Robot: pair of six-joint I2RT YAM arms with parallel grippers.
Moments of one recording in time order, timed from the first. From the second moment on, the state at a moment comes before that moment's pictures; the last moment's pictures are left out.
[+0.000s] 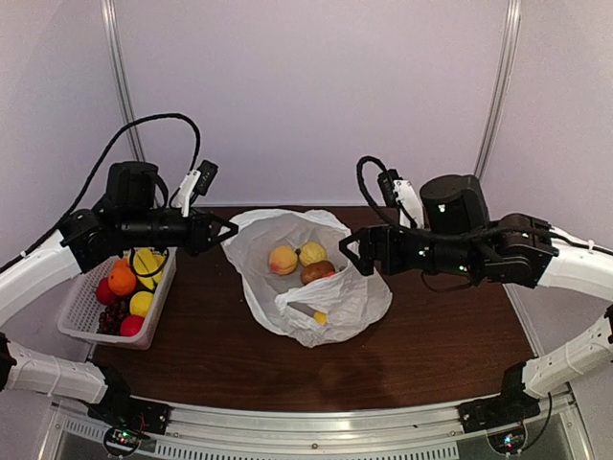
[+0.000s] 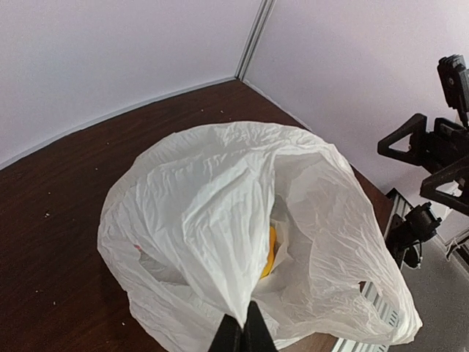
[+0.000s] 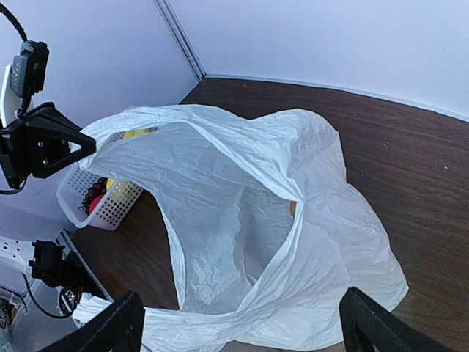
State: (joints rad) left arm -0.66 1.10 1.07 -0.40 0.33 -0.19; right arm 1.08 1.20 1.21 -0.46 0.28 0.53
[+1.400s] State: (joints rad) left arm -0.66 1.00 0.92 -0.37 0.13 -0.34; right arm 1.32 1.28 0.99 -0.38 0.53 0.92
